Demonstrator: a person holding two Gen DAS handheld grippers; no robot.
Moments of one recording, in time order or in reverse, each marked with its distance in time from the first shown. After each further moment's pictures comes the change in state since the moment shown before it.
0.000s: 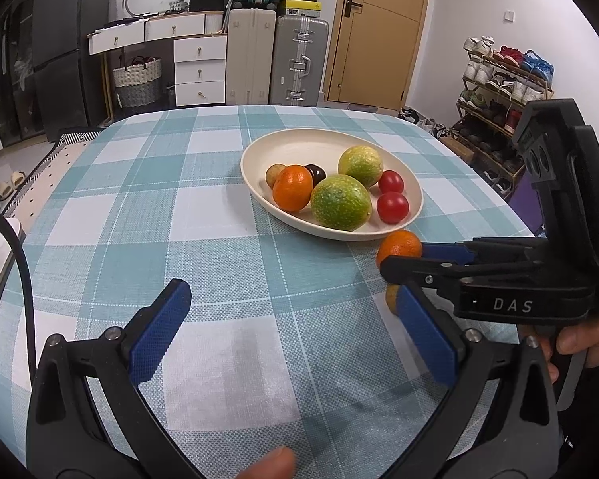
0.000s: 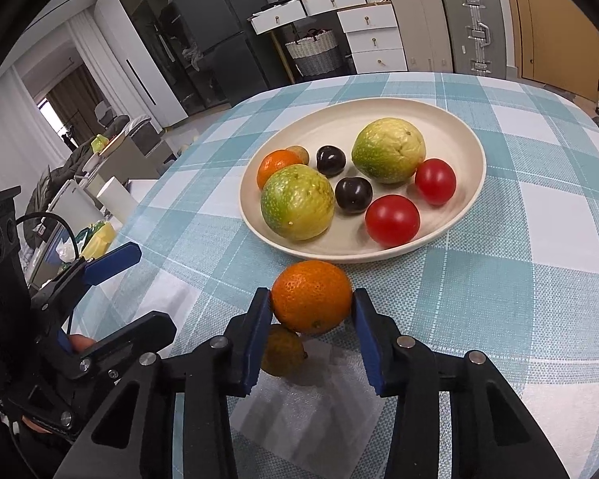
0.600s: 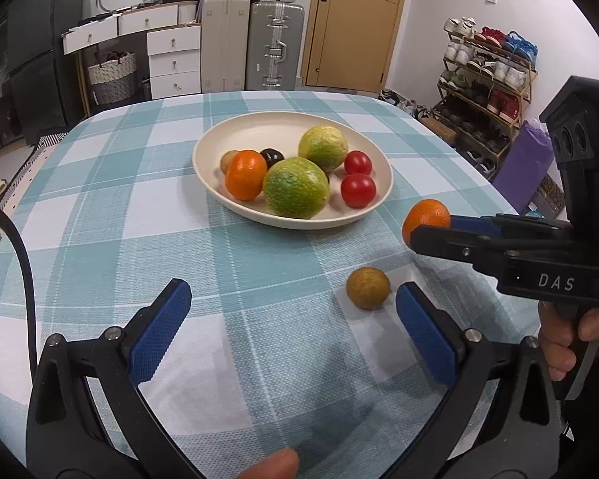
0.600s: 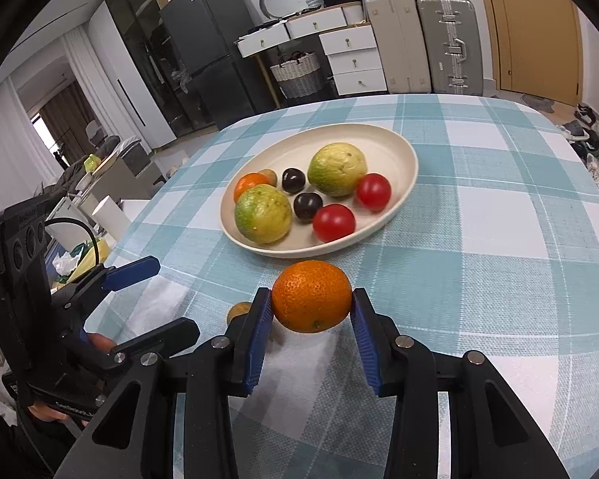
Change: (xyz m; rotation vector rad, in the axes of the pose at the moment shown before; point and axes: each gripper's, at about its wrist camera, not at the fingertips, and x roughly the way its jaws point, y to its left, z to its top) left arm 0.020 -0.030 0.000 0.056 0.062 -0.067; right arm -0.045 -0.025 -0.016 0.032 -0.090 -0.051
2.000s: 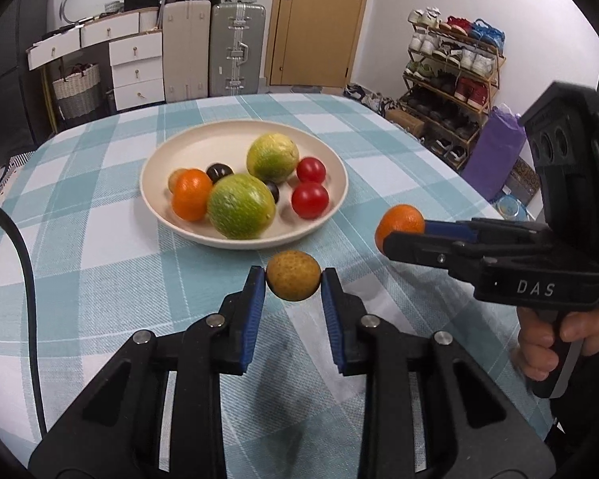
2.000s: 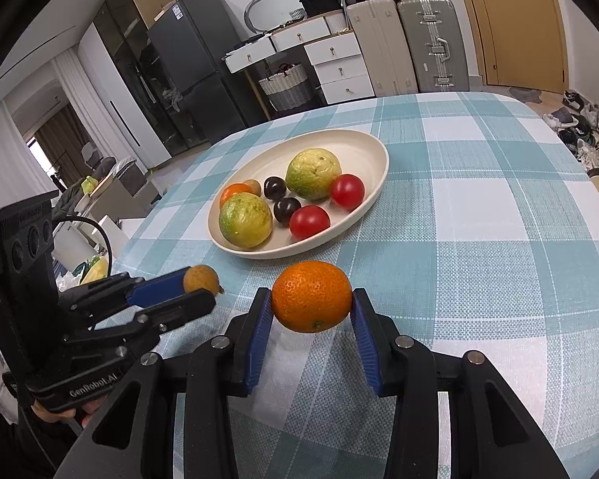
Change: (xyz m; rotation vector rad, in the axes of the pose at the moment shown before) left arm 0.006 -0.016 0.016 0.073 -0.010 -0.099; right arm -0.013 -0.014 -0.008 0.060 -0.043 0.004
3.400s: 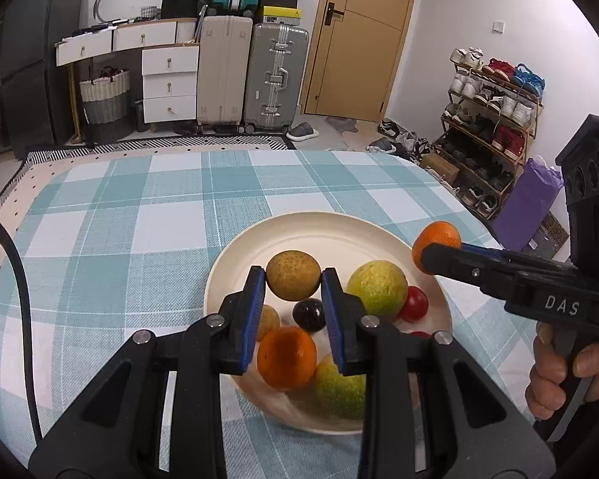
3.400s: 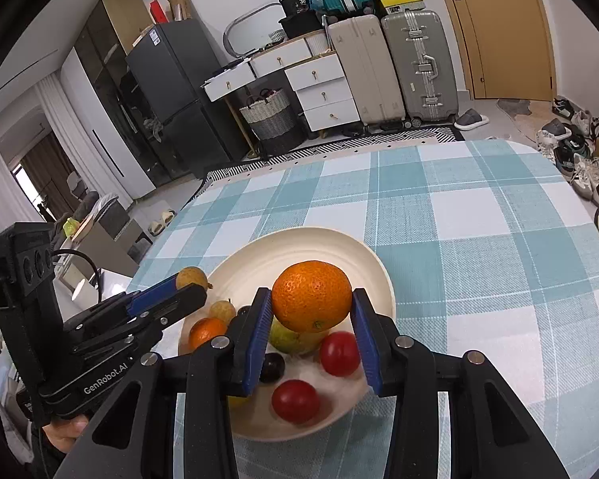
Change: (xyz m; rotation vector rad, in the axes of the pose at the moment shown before) left arm 0.065 0.085 0.102 -0.102 -0.082 0.063; right arm 0.055 -0.012 0.111 0.057 -0.073 -0.043
